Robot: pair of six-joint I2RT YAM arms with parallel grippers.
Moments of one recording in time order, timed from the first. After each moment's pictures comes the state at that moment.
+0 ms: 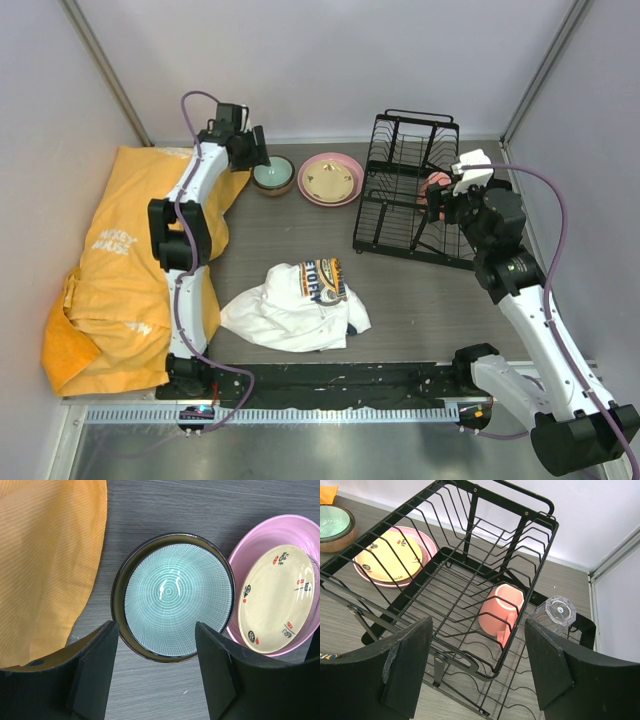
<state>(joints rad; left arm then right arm) -0.15 2.26 2.11 -0.67 0.10 -0.32 0.23 0.87 0.90 -0.15 0.04 -0.19</state>
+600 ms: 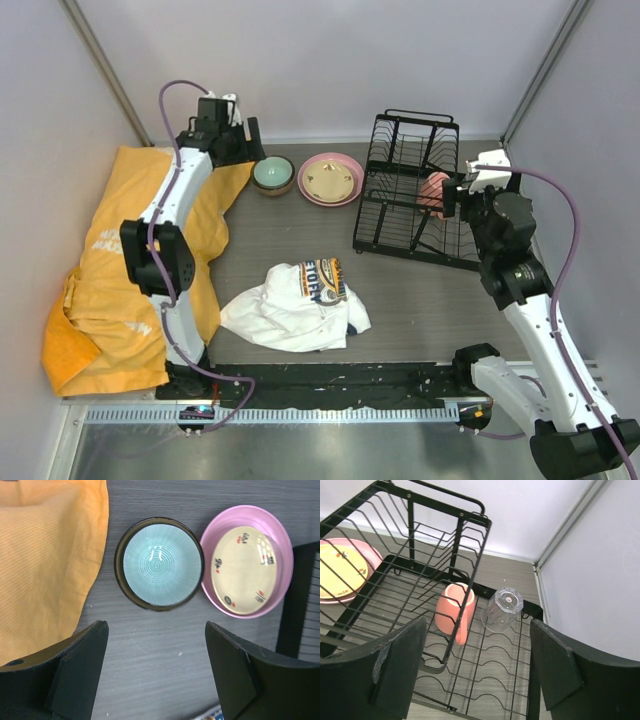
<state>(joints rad) -0.15 2.00 1.91 -0.64 0.11 -0.26 0.21 0.83 0.91 -0.16 0.25 -0.24</state>
